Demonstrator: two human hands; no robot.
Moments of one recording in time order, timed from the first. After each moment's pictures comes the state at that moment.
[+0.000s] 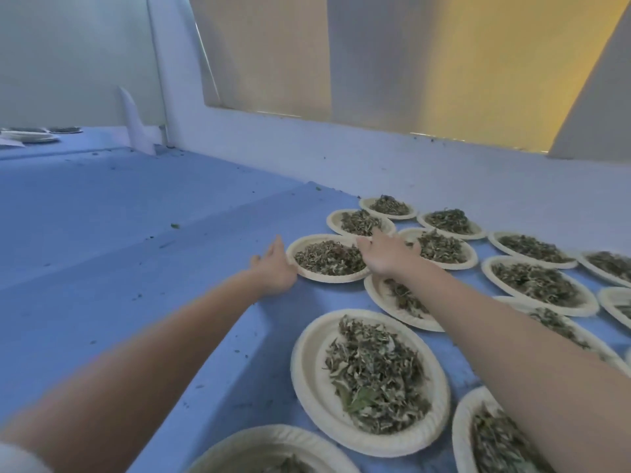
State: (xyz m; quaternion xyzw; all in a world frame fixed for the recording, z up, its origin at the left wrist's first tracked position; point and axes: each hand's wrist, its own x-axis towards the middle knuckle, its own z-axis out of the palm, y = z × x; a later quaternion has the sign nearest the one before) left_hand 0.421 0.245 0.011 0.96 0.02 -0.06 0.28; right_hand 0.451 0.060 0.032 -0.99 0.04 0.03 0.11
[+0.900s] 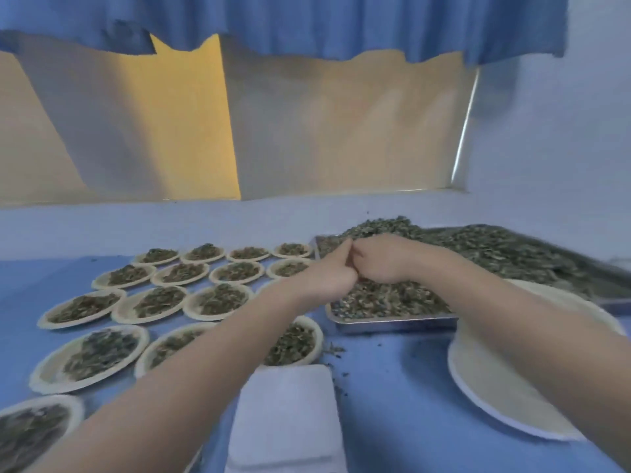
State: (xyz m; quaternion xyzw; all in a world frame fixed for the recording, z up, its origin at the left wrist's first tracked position) left_hand 0.015 -0.116 0.159 0.80 -0.45 -0.16 0.35; right_hand -0.046 -0.212 0.184 -0.98 0.17 -0.04 0.05
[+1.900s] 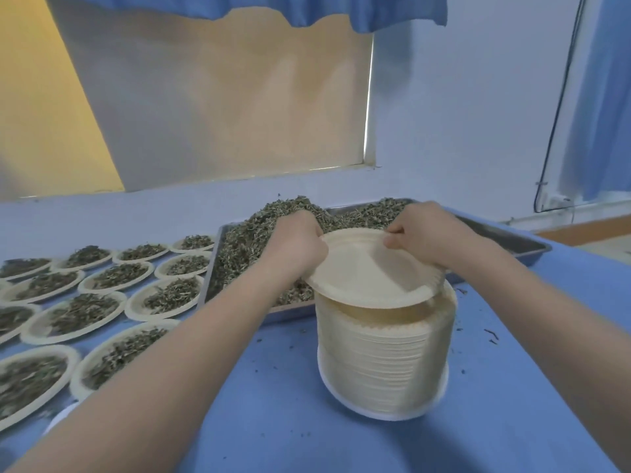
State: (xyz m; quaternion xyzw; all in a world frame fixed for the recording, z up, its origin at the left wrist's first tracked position) left_hand -0.067 -0.282 0.153 0.86 -0.43 0.03 0.28; right_hand -0.194 -0.411 0.156 -0.93 0.31 -0.17 0.06
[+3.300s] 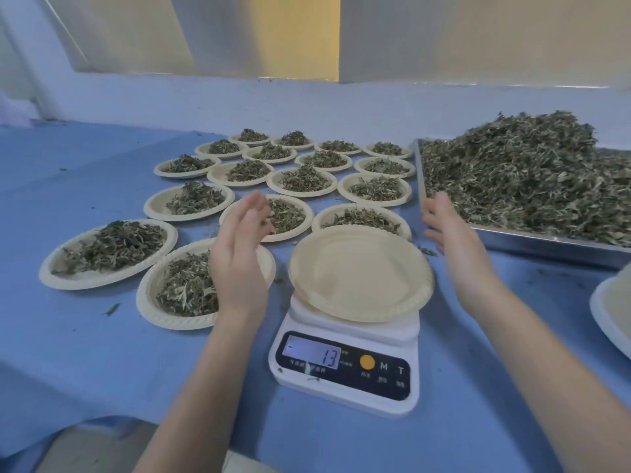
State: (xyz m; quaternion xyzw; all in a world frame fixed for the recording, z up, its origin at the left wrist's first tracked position) left_hand 0.020 0.026 -0.011 0.59 -0.13 0.20 0.77; right_hand -0.018 -0.201 -0.001 -0.77 0.14 -0.21 0.58
